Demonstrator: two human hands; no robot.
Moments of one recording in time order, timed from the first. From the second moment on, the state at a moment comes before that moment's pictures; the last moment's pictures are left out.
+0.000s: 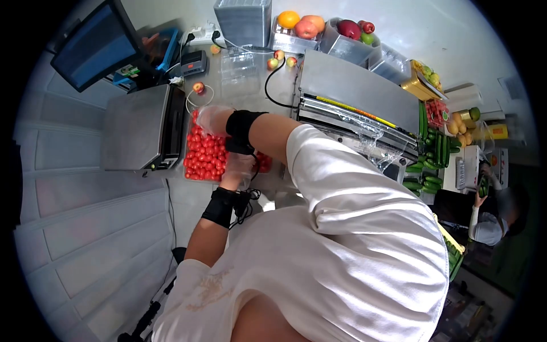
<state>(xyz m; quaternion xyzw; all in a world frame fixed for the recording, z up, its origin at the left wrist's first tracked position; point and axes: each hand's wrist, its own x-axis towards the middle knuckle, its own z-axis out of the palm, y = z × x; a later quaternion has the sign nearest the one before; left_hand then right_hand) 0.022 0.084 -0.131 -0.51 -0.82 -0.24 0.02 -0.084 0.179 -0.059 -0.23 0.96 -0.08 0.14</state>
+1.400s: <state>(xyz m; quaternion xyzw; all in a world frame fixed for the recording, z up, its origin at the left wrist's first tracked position) 0.018 0.028 -0.098 -0.33 -0.82 -0.45 -0.13 -0.105 0.195 -0.120 -0.34 0.93 -0.15 -0.07</state>
